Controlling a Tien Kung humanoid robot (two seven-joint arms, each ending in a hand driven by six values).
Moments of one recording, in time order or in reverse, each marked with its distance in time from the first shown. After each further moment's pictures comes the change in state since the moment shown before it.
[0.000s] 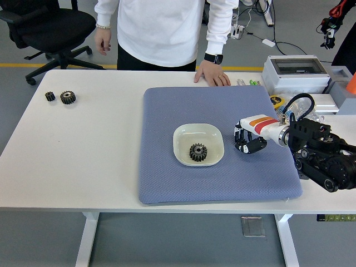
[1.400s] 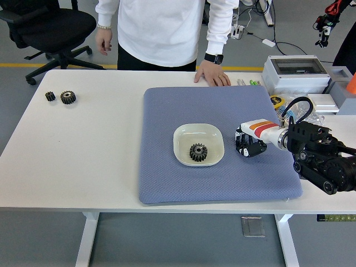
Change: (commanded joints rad) left arm -0.004 0.000 0.002 0.000 0.005 -0.002 0.001; right arm -0.011 0.007 0.005 0.000 -0.005 0.044 -0.035
